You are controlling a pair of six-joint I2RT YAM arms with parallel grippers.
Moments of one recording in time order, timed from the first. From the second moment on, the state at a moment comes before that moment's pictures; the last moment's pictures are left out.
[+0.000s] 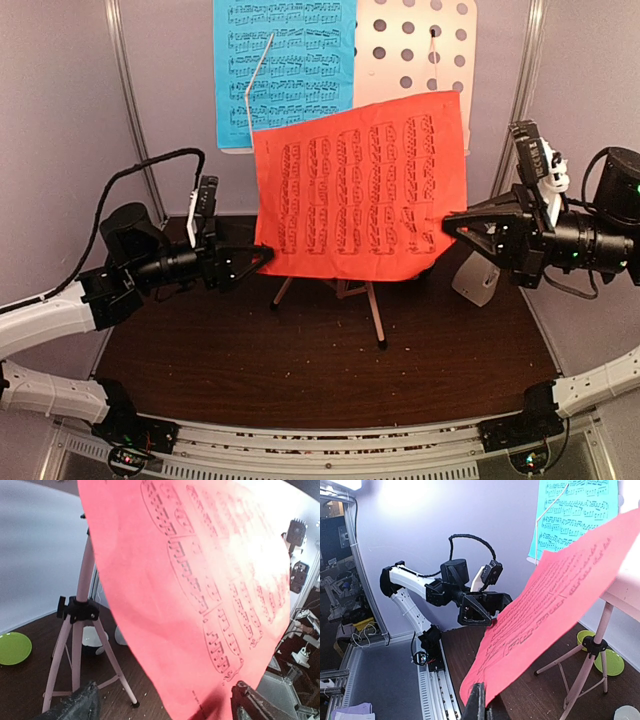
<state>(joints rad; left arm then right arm) -0.78 1.01 0.75 0.33 0.49 -0.36 1.26 0.87 1.35 -0.53 0.04 0.08</state>
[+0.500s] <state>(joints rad) -0.79 1.18 0.81 0.77 0.51 -0.70 1.26 0.83 1.30 -0.49 0.04 0.11</state>
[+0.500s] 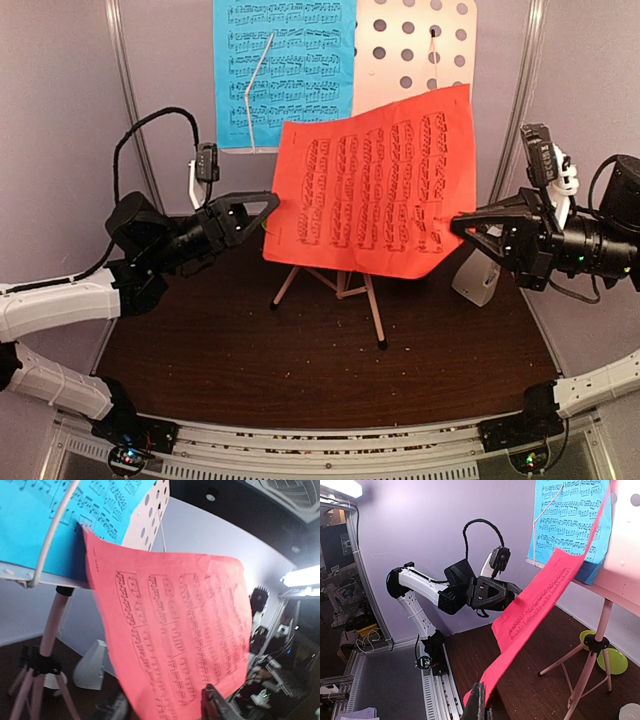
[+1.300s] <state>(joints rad) -0.79 1.04 0.90 0.37 0.47 -0.55 1.26 0.73 1.11 -0.39 0.14 0.19</state>
